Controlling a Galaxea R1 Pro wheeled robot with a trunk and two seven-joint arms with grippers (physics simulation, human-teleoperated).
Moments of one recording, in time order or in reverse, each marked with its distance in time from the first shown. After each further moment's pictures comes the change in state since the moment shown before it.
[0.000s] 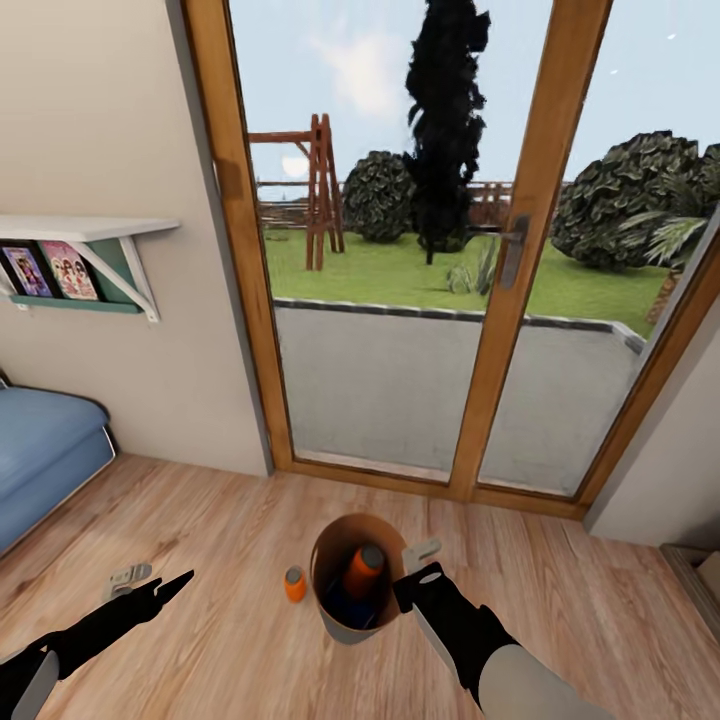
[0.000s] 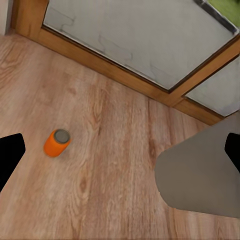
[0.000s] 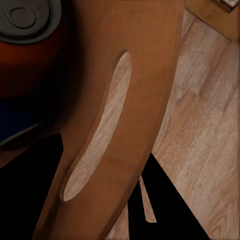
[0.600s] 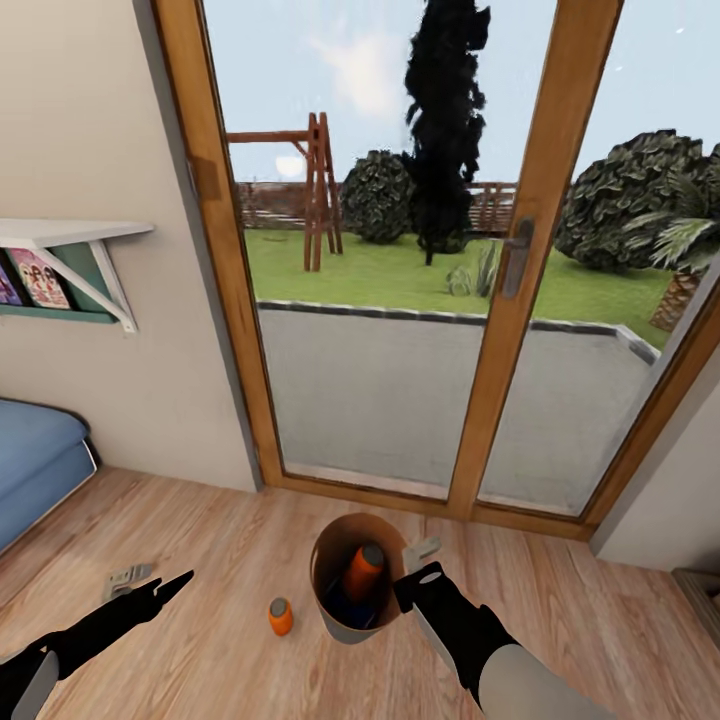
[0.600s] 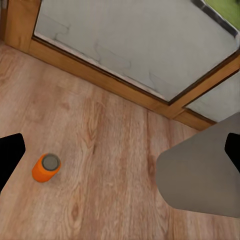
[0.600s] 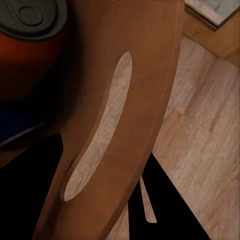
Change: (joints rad) left arm 0.000 0.000 0.001 0.001 0.000 -0.001 0.000; right arm 0.000 0.000 -0.001 -0.001 0.004 0.002 0.000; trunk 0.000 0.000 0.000
